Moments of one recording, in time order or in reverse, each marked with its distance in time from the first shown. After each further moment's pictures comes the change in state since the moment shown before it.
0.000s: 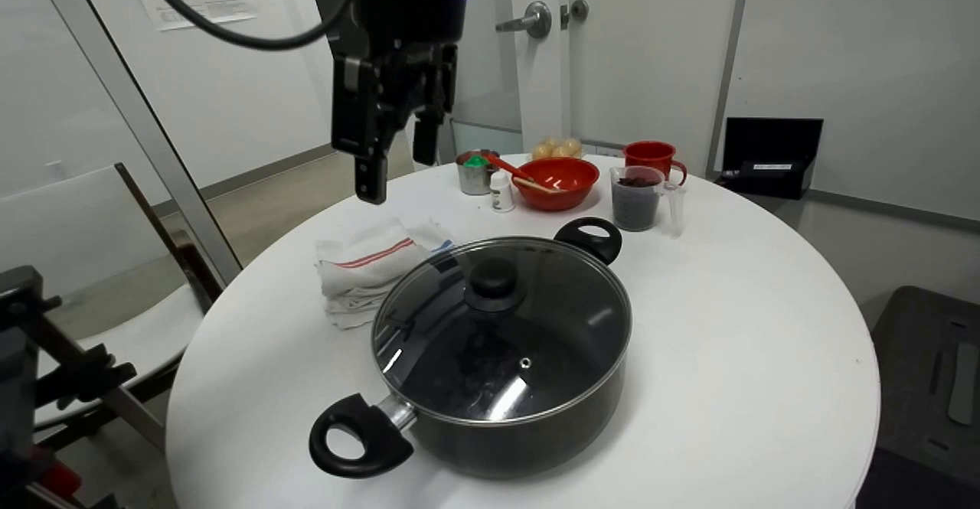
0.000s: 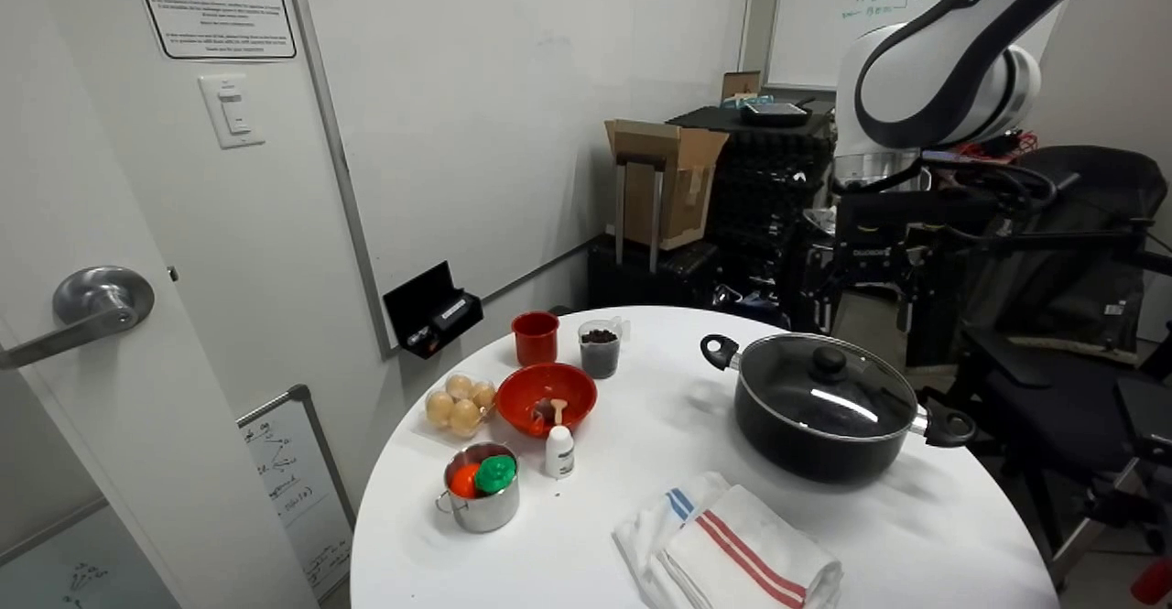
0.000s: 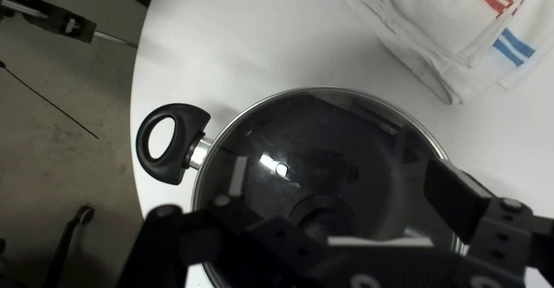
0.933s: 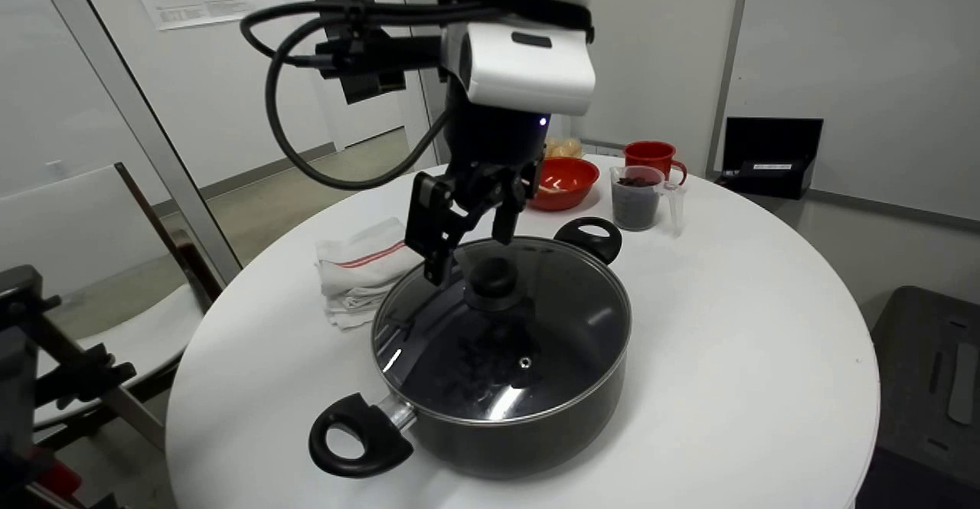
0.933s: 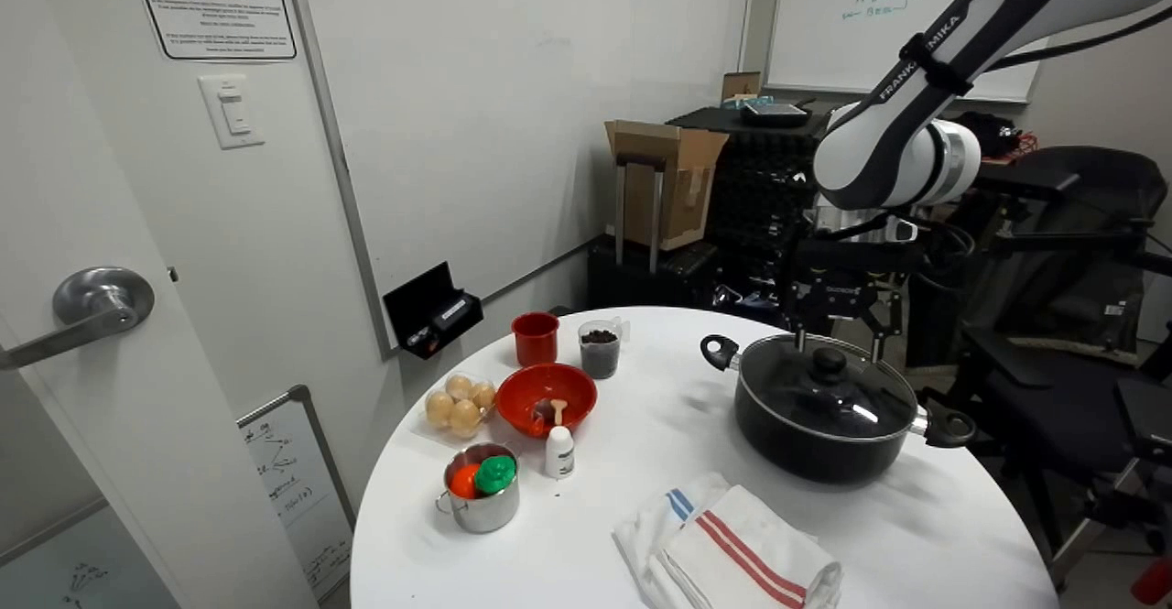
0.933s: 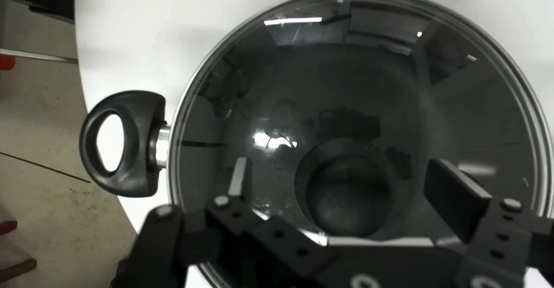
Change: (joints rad) arm -0.032 0.246 -0.046 0.153 0.143 0.088 0.145
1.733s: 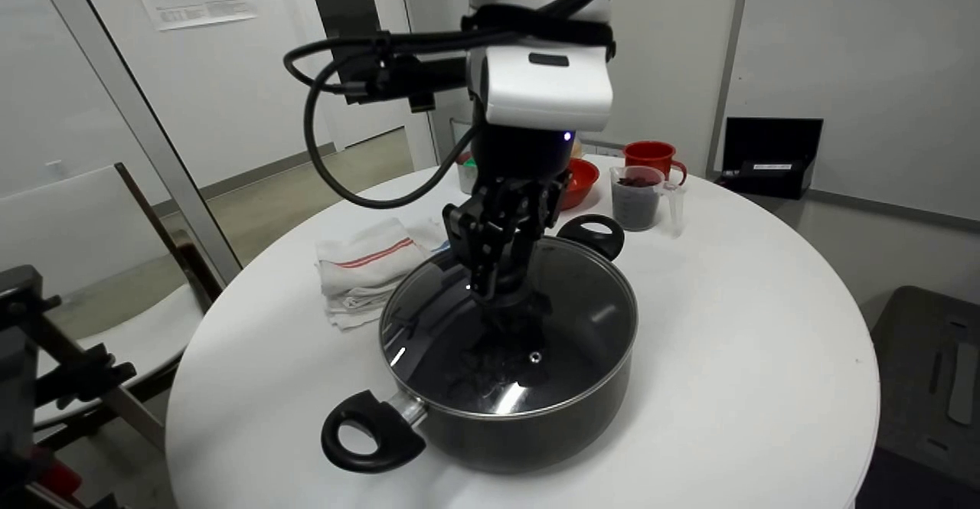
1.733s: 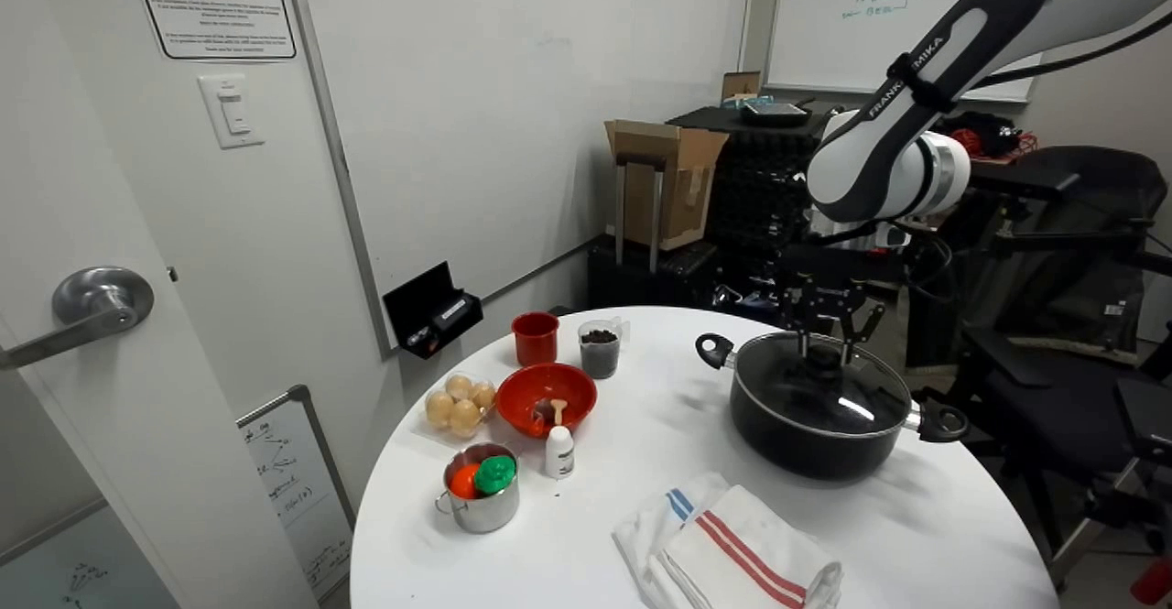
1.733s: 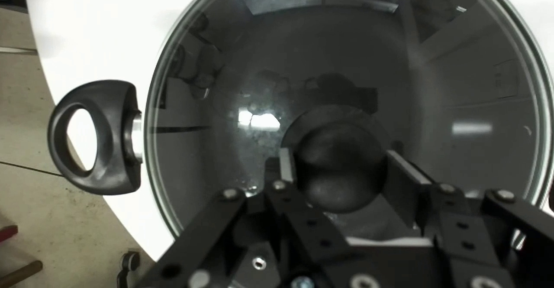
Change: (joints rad) arm 0.002 0.048 -0.009 0.034 0.000 0.078 0.079
